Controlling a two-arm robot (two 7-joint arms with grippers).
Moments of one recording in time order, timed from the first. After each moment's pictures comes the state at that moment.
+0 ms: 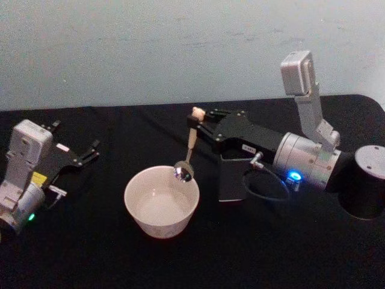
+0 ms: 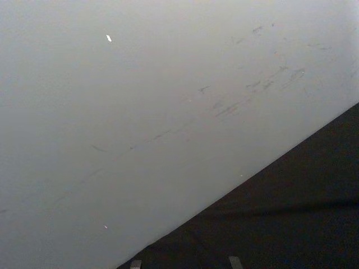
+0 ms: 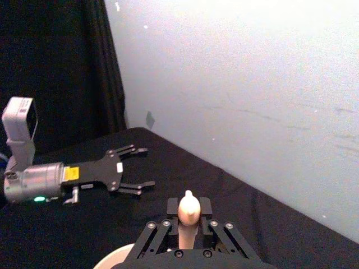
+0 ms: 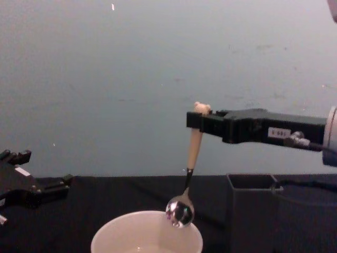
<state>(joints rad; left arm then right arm) -0.20 0.60 0.45 -1.41 -0.25 -0.12 0.03 0.38 0.45 -0.51 -1.55 0.57 0.16 0.49</state>
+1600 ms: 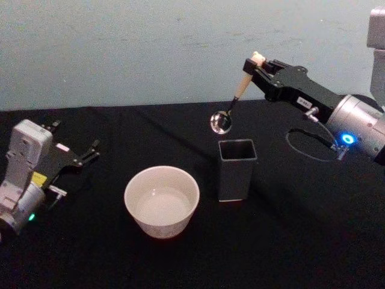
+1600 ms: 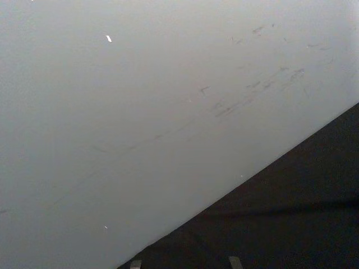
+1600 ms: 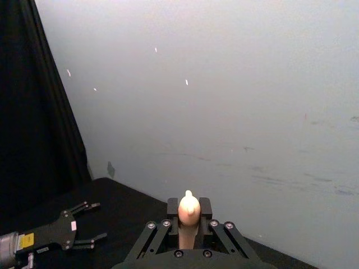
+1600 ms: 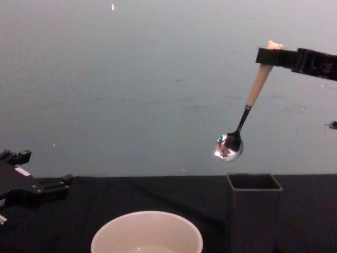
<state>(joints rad) -0.20 0.60 0.45 -1.41 -0.25 -0.12 0.03 0.36 0.52 -0.36 -1.59 0.77 0.15 0.42</state>
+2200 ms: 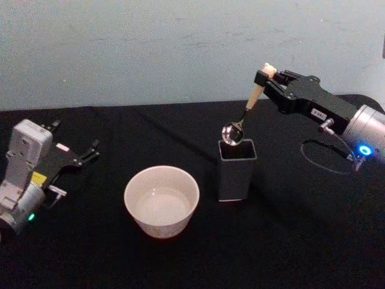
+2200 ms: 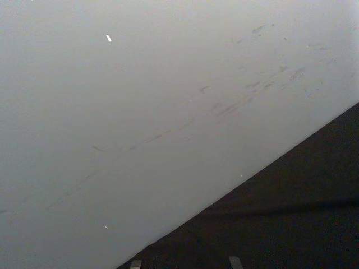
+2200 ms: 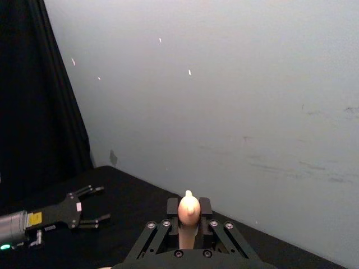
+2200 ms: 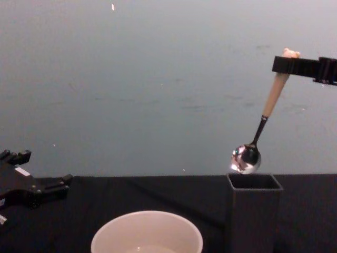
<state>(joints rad) -0.20 0.60 0.45 -1.41 -0.25 -0.12 0.03 0.31 0.60 -0.35 -1.64 0.80 0.14 0.44</state>
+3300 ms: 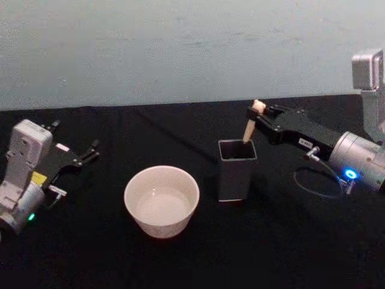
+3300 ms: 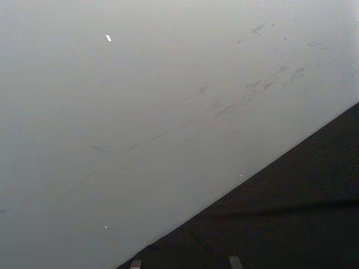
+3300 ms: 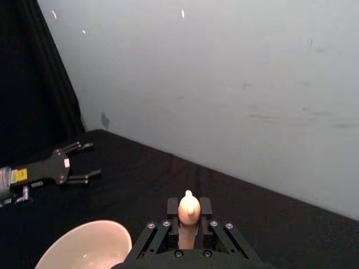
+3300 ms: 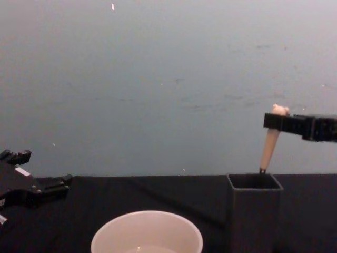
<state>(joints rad) -0.20 0.60 0.45 -1.41 -0.25 -0.12 0.03 0.30 0.59 -0.41 -1.57 0.73 0.16 0.43</state>
